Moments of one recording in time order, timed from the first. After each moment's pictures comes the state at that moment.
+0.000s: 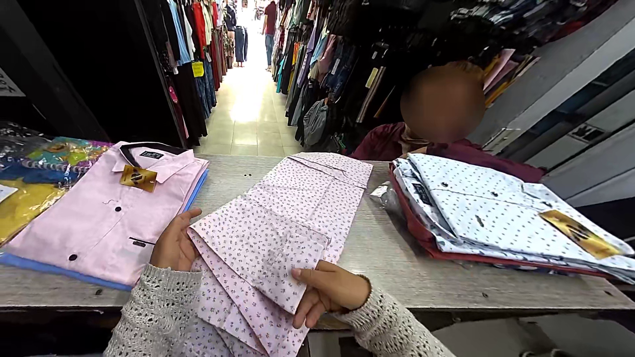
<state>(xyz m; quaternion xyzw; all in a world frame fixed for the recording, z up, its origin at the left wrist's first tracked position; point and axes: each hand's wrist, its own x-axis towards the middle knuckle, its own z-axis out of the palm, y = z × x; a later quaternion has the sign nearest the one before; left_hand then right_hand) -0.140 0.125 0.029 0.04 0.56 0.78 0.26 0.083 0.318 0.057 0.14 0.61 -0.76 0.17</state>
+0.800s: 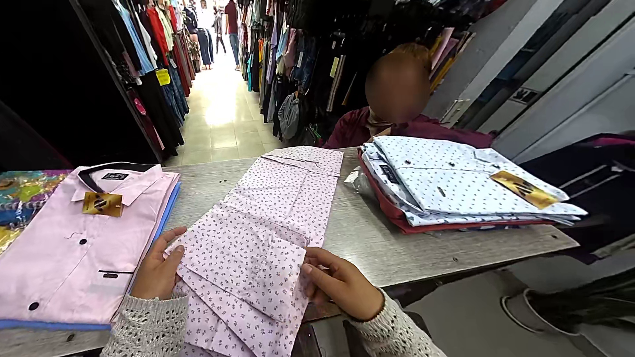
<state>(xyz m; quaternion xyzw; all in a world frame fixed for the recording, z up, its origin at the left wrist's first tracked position) -0.137 0.123 0.022 0.15 0.71 0.66 0.20 0.123 0.316 0.033 0.23 0.76 -0.60 -0.13</state>
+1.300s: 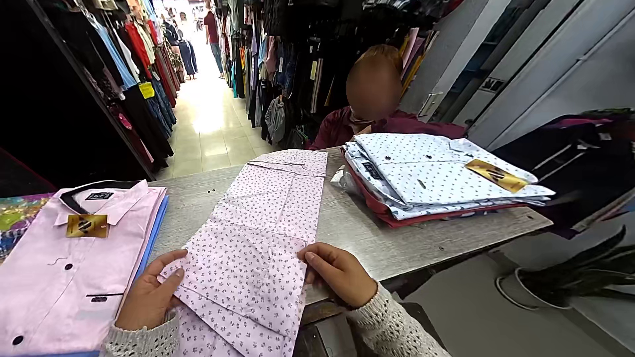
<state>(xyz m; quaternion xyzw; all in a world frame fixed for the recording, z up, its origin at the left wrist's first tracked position) -0.115 0.116 0.048 0.18 0.70 0.64 0.26 0.124 0.328 0.029 0.29 0.74 -0.57 -0.21</state>
